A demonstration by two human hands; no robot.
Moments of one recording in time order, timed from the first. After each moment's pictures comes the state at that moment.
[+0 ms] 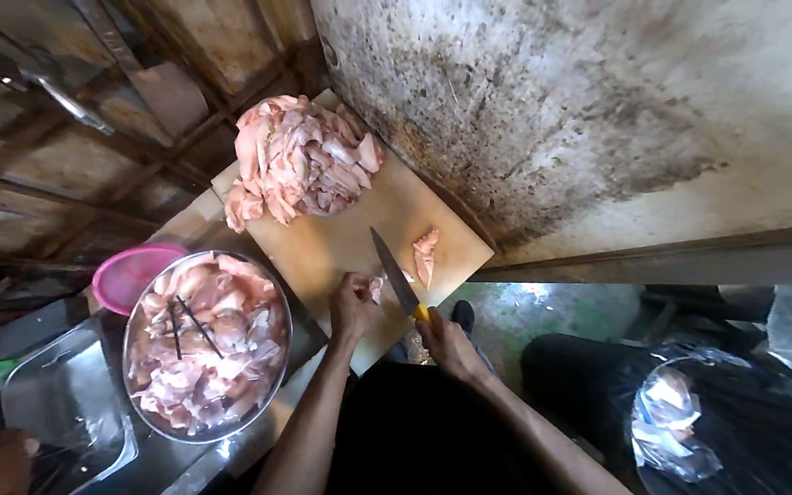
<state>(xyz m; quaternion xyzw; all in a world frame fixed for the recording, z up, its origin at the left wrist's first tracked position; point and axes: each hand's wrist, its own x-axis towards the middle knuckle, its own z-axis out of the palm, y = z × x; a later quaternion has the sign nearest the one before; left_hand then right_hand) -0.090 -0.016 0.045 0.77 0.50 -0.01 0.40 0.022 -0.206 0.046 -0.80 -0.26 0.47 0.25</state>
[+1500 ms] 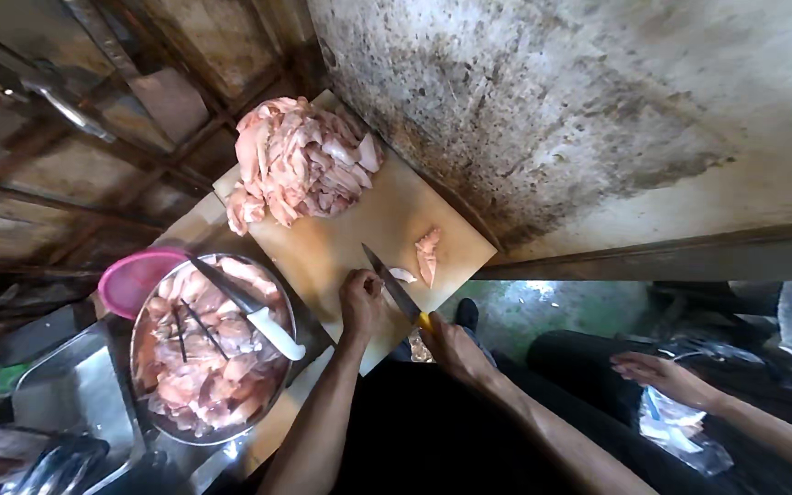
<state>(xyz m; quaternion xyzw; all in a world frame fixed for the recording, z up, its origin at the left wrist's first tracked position) -0.080 -0.021 0.025 0.82 0.43 0.12 0.36 0.023 -0.206 0.054 -0.80 -0.33 0.48 0.15</state>
